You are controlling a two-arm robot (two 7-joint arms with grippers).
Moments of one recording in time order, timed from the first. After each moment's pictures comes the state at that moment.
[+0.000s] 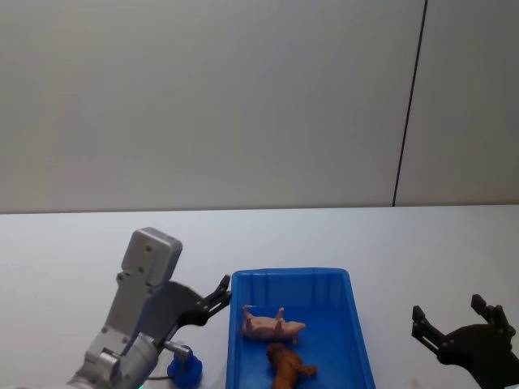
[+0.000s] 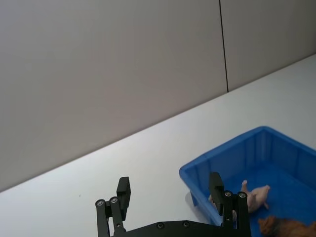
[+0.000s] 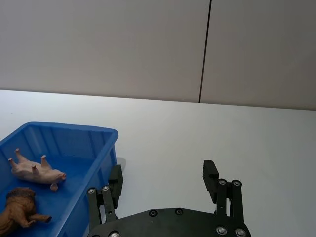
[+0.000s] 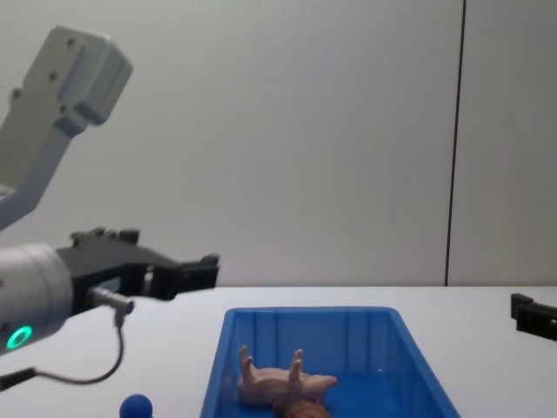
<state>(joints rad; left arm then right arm) -0.18 0.45 0.41 -1.71 -0.28 0.21 0.06 -0.11 0.29 -0.21 -1.80 0.25 0.14 -0.05</state>
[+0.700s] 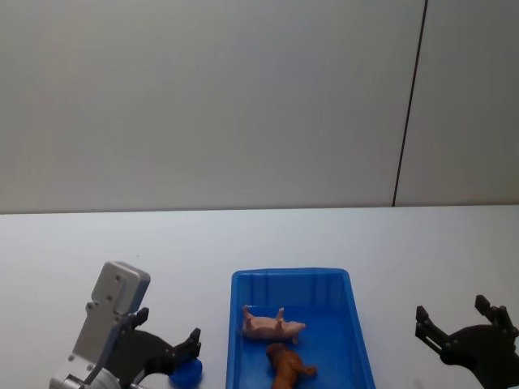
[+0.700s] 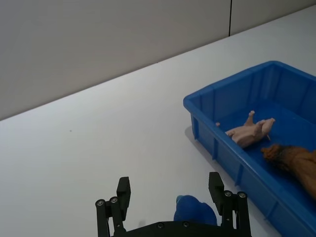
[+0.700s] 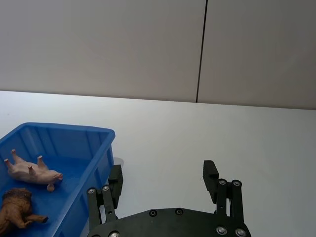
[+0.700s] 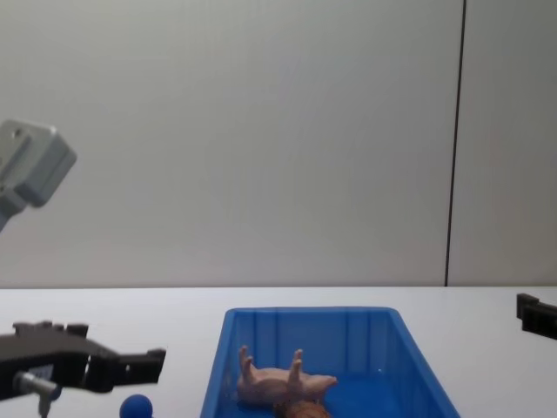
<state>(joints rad) -0.11 0.53 0.36 -1.70 -0.40 0.34 0.00 -0.11 0.29 -0.20 -1.80 0.26 0.14 -0.06</state>
